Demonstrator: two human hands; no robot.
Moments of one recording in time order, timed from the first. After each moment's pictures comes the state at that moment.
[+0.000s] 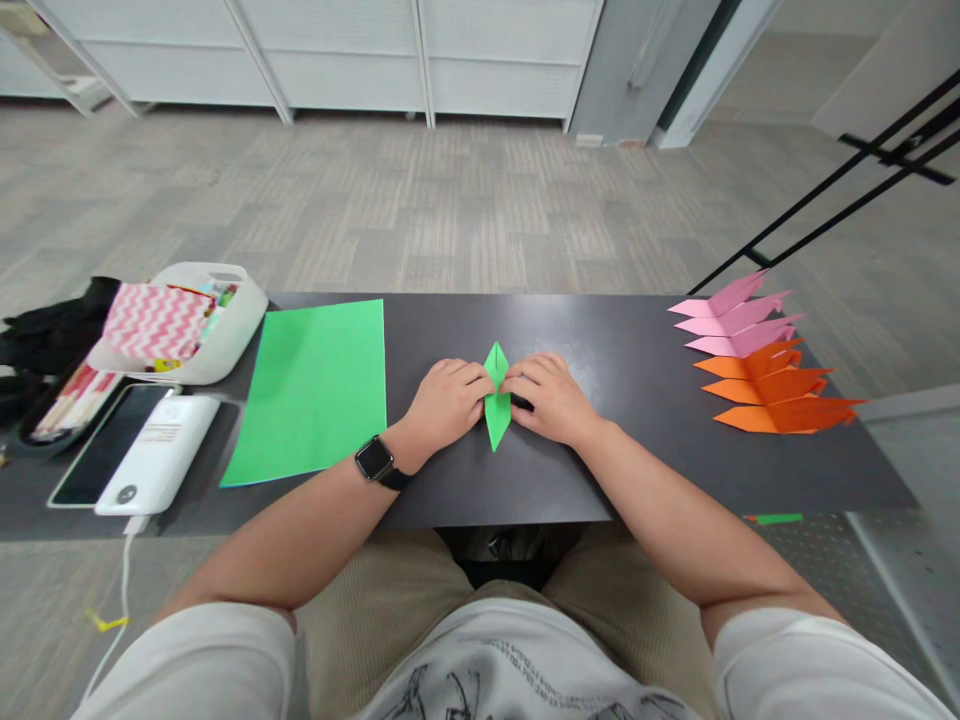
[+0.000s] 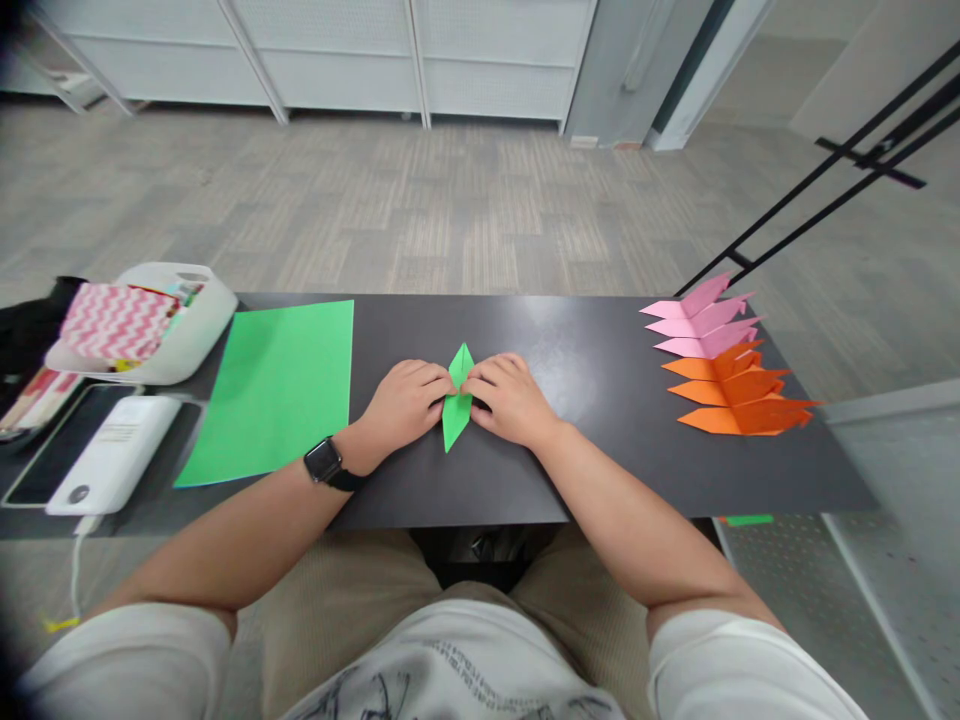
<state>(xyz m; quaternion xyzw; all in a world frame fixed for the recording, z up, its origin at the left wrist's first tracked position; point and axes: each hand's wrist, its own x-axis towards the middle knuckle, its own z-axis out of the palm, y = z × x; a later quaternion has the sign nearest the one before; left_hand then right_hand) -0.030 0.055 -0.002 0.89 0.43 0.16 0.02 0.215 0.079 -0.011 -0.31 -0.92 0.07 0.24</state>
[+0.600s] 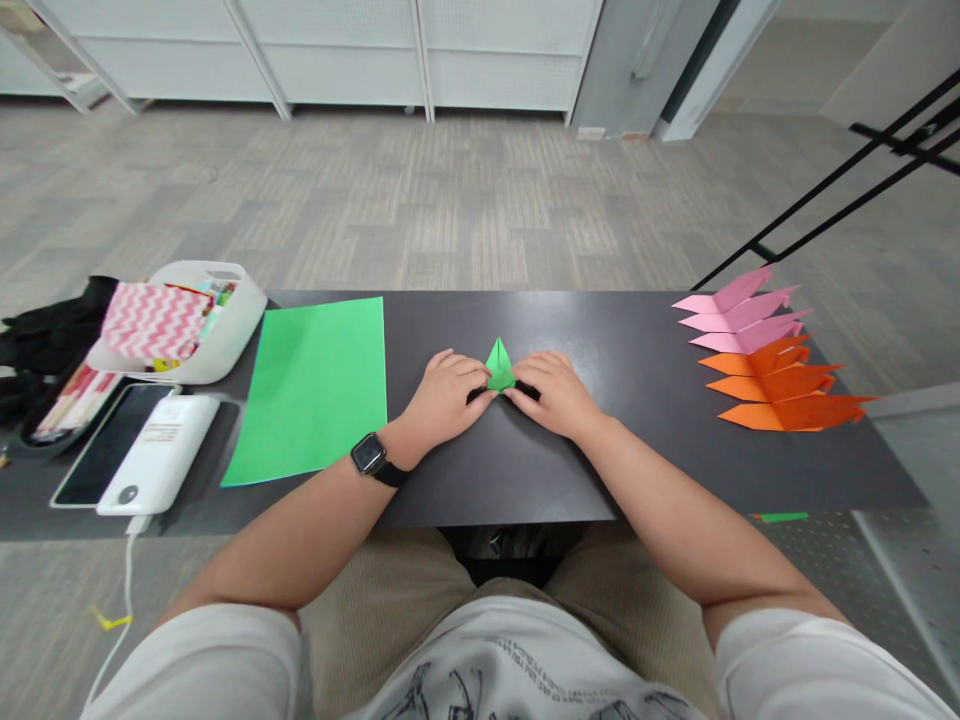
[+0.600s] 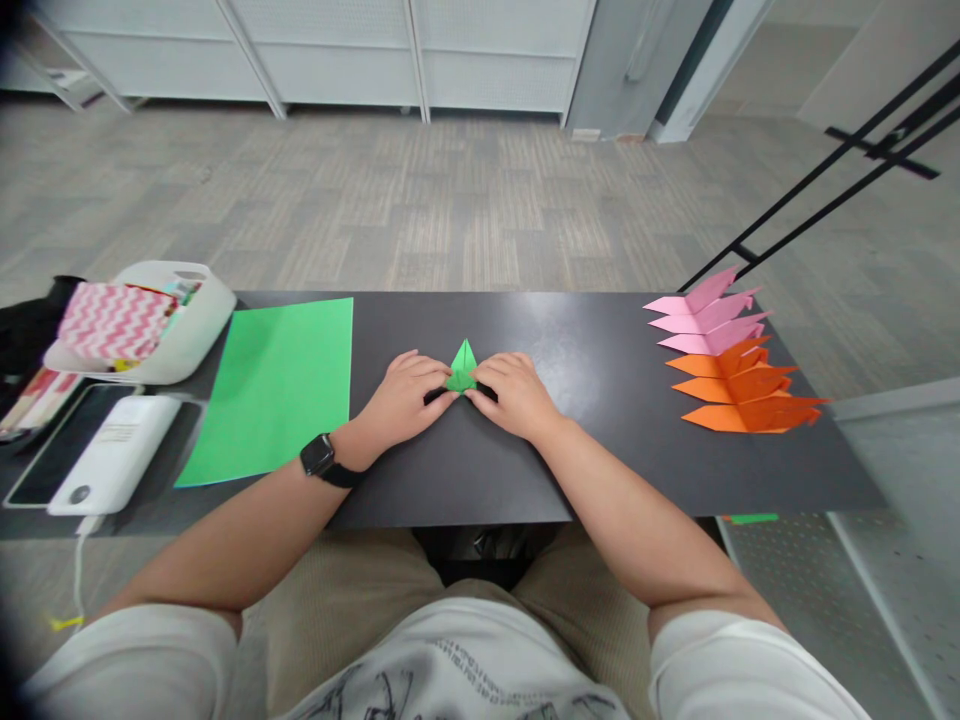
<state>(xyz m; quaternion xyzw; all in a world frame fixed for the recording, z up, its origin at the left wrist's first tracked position) -0.033 0.059 -0.004 0.85 0.46 0.21 0.12 0.215 0.081 -0.012 -0.38 -0.88 0.14 0.24</state>
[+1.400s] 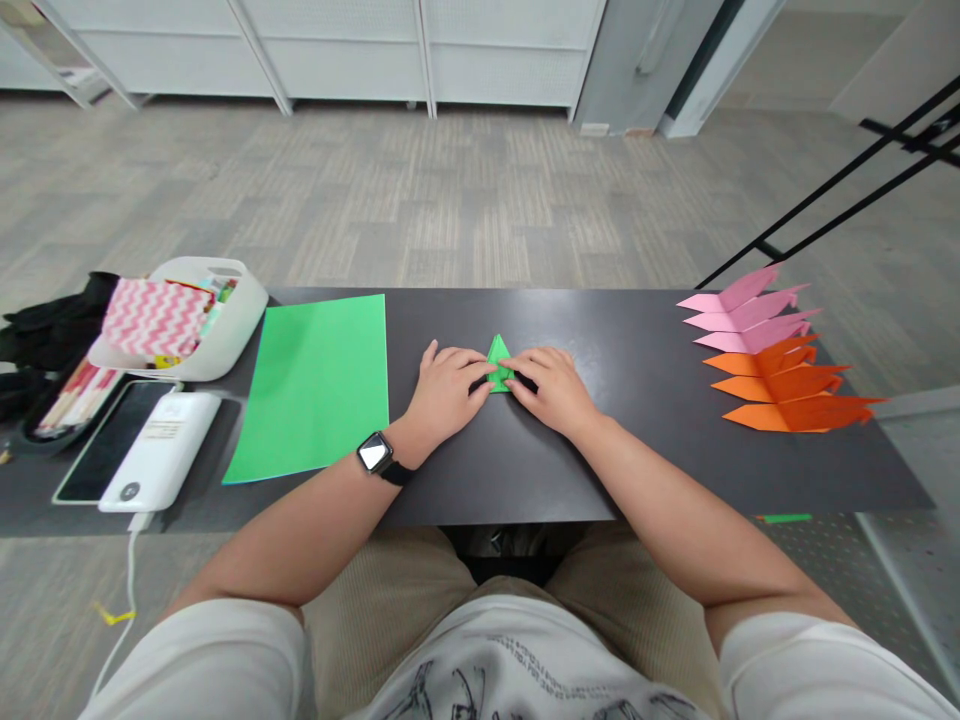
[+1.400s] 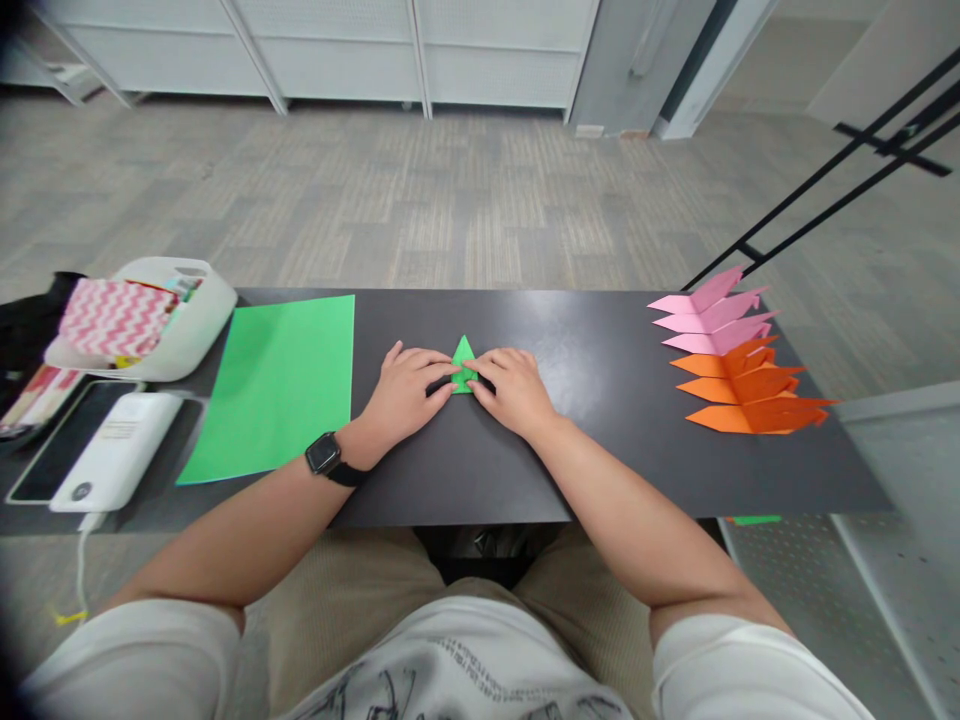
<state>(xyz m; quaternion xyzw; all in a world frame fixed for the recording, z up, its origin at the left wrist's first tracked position) -0.029 0.059 -0.008 0.82 0.52 0.22 0.11 0.207 0.084 -0.021 -0.43 -0.86 0.13 0.25</state>
